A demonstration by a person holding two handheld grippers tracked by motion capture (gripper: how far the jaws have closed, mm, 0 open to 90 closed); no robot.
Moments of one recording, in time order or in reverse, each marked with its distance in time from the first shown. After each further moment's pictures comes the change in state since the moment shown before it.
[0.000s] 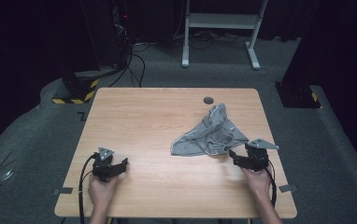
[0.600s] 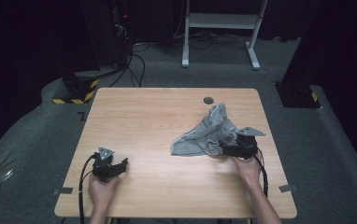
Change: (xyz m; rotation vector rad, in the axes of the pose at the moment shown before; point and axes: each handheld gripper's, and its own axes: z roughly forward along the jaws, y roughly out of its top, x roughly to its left) left arm 0.000 0.000 0.000 -0.002 0.001 -0.002; right arm 0.014 0.037 0.031 0.000 0.009 -0.053
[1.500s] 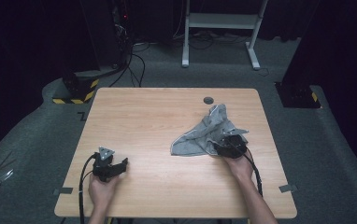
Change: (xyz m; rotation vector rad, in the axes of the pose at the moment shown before) left arm -0.001 0.000 0.000 -0.001 0.002 0.001; right arm 0.008 -0.012 0.047 0.184 0.009 -0.052
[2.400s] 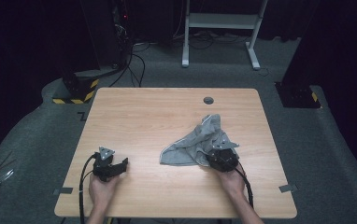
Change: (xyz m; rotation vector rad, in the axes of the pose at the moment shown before) left arm 0.000 0.001 0.000 0.002 0.001 0.007; right arm 0.058 -0.018 -0.022 -0.016 0.053 -0.058
